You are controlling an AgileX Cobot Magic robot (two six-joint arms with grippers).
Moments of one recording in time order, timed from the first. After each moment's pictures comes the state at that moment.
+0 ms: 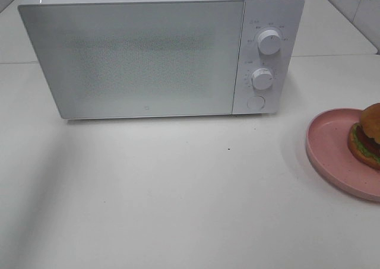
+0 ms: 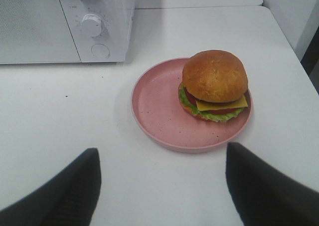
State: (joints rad) left arm -0.16 1.40 -1.52 -0.02 1.22 -0.02; right arm 0.03 0.00 -0.50 -0.01 1.01 -0.04
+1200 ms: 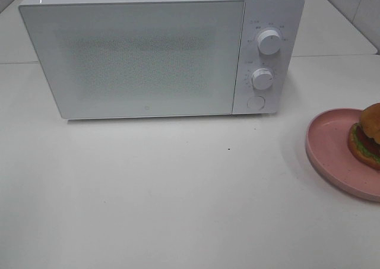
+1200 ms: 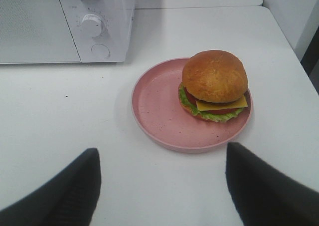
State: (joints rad) left arm -0.16 0.23 -0.61 -0.05 1.22 -0.02; right arm 0.03 0.00 -0.50 -0.01 1.01 -0.04
